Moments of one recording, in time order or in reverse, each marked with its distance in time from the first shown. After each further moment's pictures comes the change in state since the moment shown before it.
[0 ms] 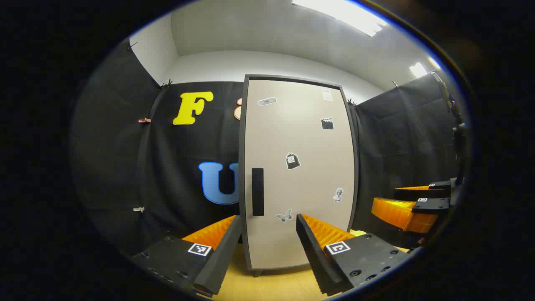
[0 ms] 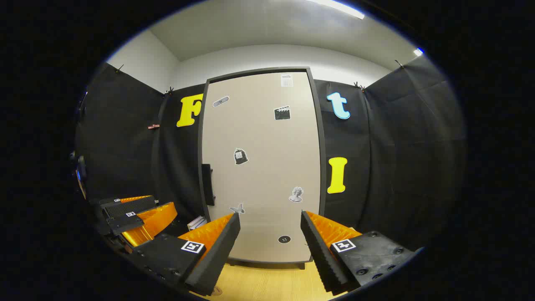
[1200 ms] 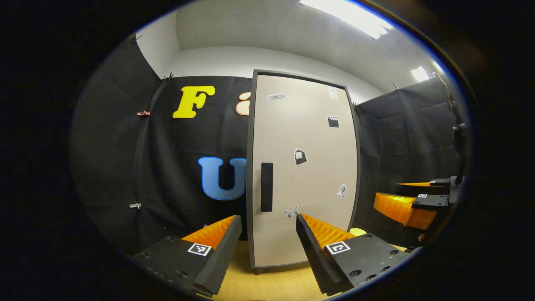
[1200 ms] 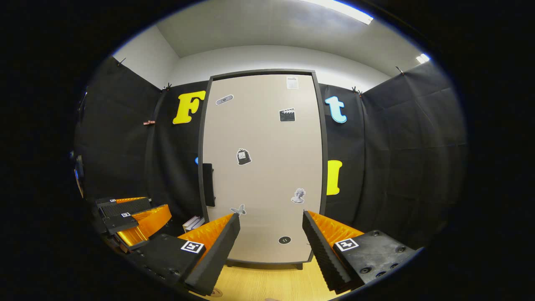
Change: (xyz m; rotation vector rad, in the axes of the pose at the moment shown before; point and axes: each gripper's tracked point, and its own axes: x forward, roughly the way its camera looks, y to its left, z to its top) left arm -0.004 0.005 -0.007 -0.026 0.014 -0.011; right arm 0.003 0.026 -0.005 -0.038 -0.003 -0.042
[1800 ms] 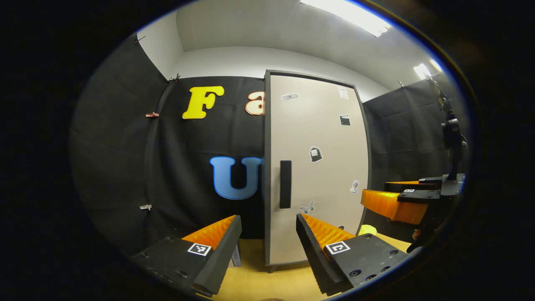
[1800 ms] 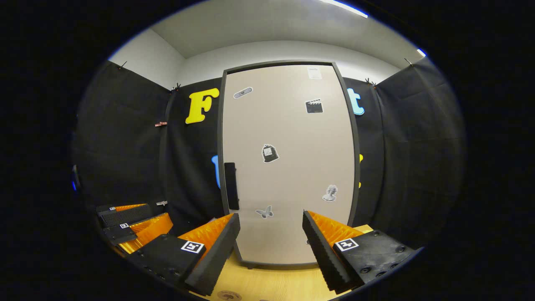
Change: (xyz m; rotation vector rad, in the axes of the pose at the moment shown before) left arm -0.013 0.019 0.013 0.028 0.003 0.079; right arm 0.037 0.068 -0.010 0.047 0.027 0.113
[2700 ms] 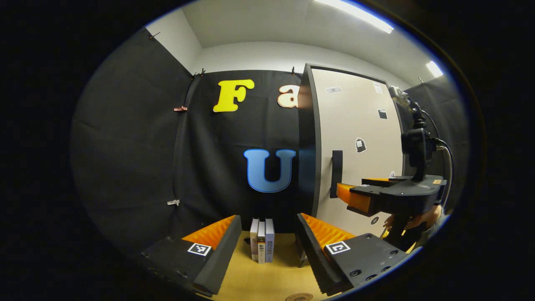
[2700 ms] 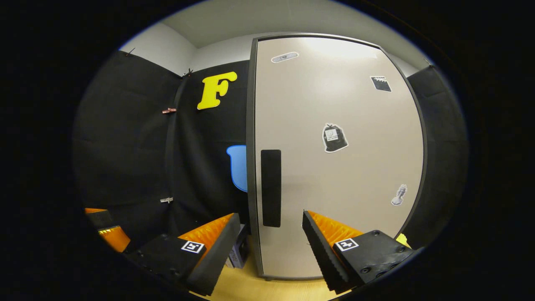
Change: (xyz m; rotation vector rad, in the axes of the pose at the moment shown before) left arm -0.003 0.051 -0.015 -0.015 0.055 0.153; right arm 0.131 0.086 -0.041 -0.034 0.045 0.063
